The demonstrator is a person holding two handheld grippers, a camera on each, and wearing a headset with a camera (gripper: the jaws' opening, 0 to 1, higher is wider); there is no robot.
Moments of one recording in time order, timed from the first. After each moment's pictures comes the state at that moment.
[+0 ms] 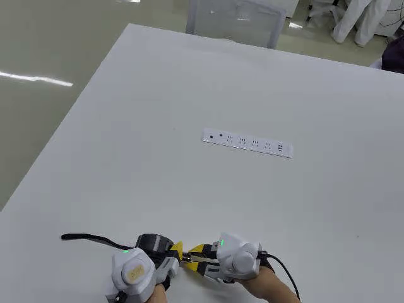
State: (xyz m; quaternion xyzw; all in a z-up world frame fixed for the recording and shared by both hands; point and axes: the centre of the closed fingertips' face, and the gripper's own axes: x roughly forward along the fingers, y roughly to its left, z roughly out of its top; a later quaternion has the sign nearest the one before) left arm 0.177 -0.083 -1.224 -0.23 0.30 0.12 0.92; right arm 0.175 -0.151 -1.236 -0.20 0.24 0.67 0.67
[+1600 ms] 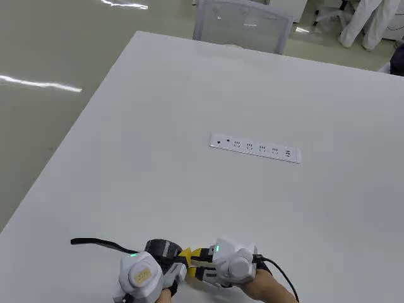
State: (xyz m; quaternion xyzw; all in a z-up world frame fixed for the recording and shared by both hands) left arm 0.176 -0.085 -1.226 -0.24 0.32 0.11 0.91; right arm 0.171 -0.133 -1.241 -0.22 0.22 0.69 0.65
